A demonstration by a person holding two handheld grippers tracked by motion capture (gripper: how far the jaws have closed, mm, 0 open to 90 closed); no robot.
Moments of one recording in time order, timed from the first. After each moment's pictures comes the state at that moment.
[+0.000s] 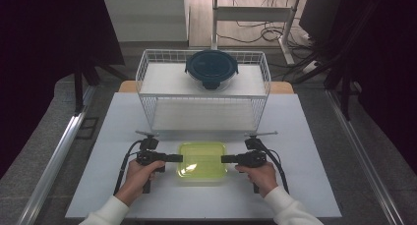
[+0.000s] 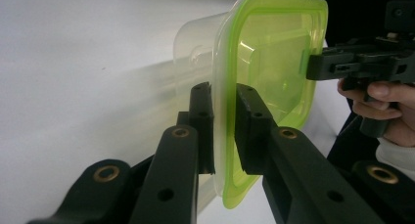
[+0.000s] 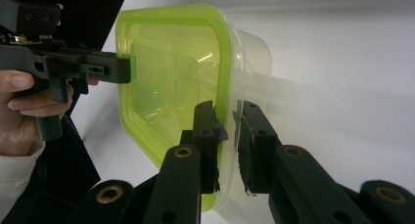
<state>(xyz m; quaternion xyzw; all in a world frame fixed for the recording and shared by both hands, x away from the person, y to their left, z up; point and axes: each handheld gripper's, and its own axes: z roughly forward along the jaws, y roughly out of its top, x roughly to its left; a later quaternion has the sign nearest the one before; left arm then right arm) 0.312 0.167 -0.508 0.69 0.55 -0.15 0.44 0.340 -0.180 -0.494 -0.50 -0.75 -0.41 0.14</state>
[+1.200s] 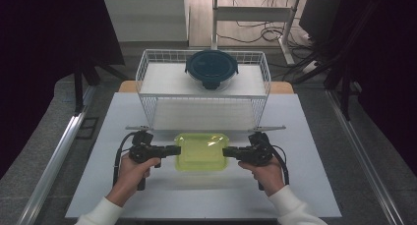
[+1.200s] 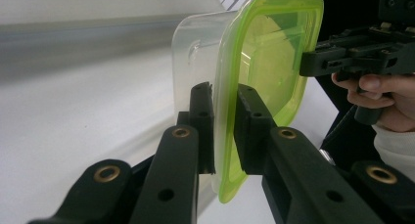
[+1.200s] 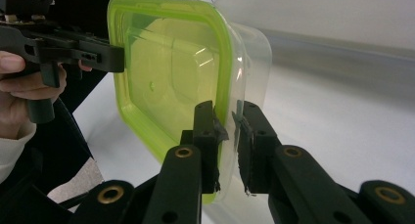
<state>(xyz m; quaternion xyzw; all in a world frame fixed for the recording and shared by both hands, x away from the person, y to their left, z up) 0.293 0.169 -0.453 0.71 0.49 -0.07 0.50 0.322 -0.179 -0.442 -0.42 -0.78 -0.47 0.05</state>
